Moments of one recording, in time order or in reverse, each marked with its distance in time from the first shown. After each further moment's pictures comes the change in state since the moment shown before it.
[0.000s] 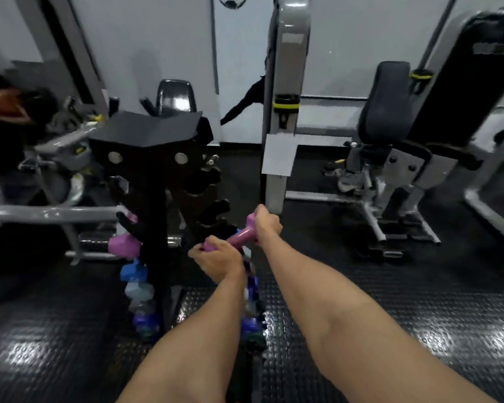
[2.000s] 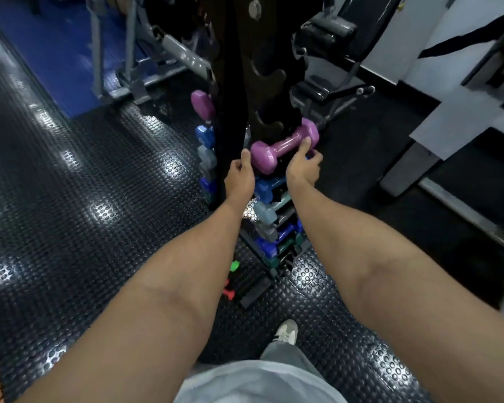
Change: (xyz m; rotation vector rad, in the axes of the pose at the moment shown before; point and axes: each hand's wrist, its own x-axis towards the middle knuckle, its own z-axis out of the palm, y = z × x) left_hand 0.005 -0.060 -0.010 0.148 0.004 -0.024; right_hand 0.080 0.065 0.037 -0.238 -0.346 -0.357
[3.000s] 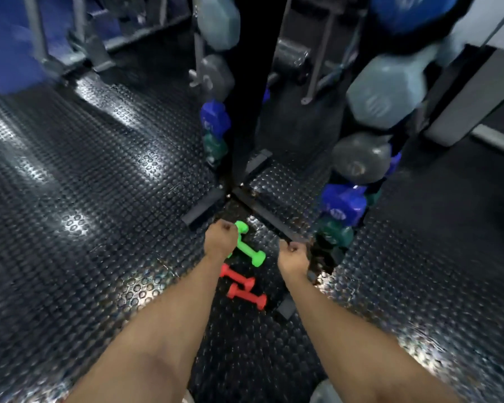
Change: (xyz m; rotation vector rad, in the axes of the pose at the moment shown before) left_hand 0.209 -0.507 -0.034 0.547 -0.186 -0.035; right_hand -0.011 0.542 0.208 -0.258 -0.141 0.268
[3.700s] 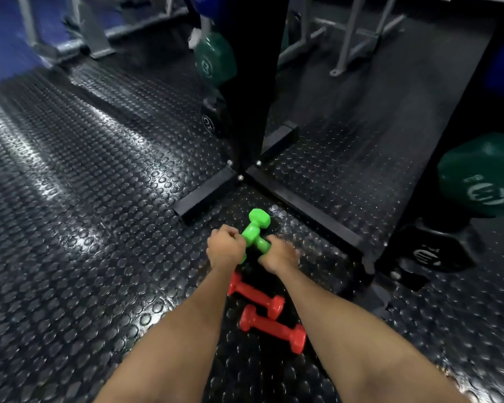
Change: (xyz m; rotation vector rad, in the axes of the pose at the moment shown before) left_hand 0.188 -0.178 0.166 0.034 0.176 0.014; right_hand 0.206 0.124 0.220 -0.746 -0.228 -0.406
